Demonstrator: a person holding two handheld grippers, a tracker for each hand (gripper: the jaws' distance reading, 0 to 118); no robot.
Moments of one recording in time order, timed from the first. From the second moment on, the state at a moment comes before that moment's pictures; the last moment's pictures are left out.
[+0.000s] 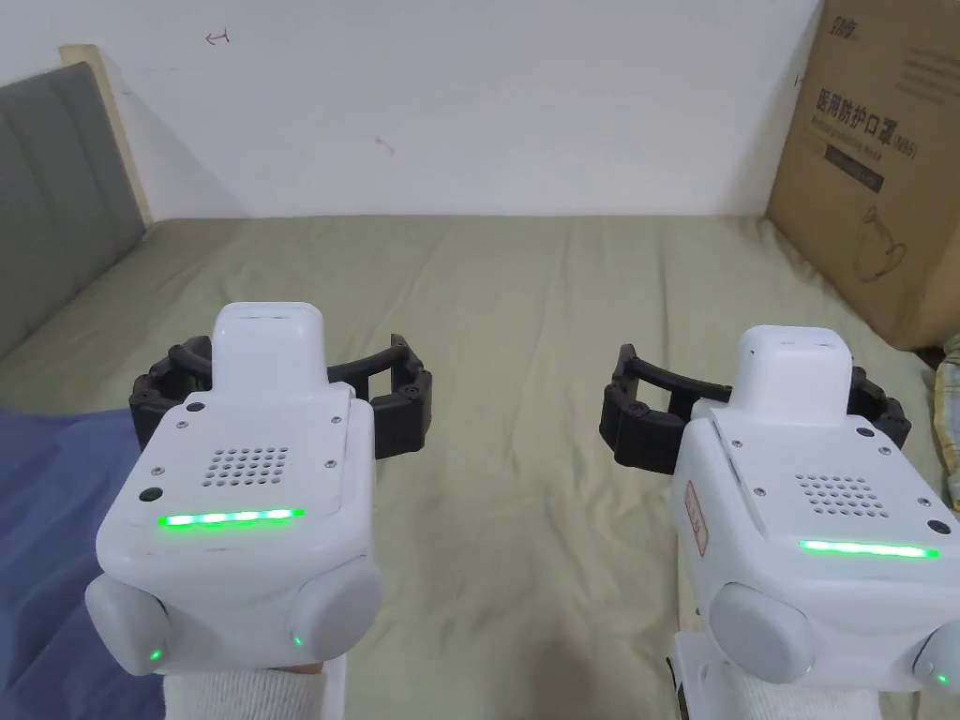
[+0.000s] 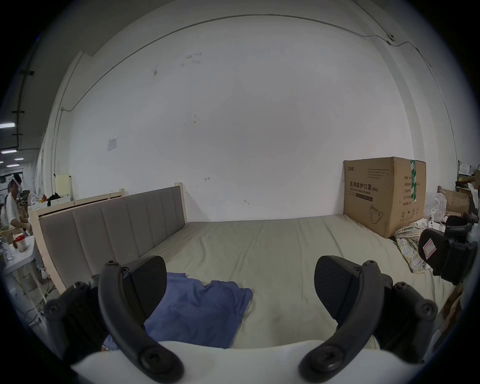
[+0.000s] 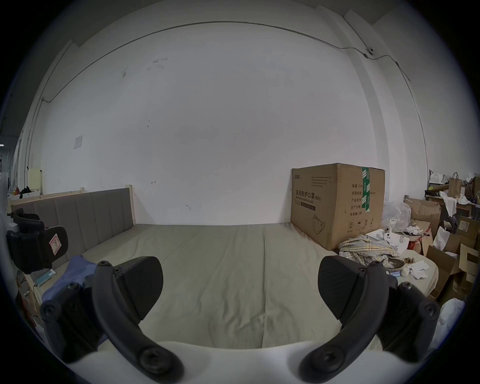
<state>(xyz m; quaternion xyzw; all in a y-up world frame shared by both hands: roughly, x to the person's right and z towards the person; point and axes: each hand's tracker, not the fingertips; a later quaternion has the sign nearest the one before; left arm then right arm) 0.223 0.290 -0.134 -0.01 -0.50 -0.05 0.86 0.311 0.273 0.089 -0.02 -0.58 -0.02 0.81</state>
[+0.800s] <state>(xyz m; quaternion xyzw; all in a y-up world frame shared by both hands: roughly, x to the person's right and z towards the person) 0.223 0.292 -0.135 -0.02 -0.50 -0.06 0.86 0.307 0.275 0.085 -0.02 -0.58 -0.01 0.81</state>
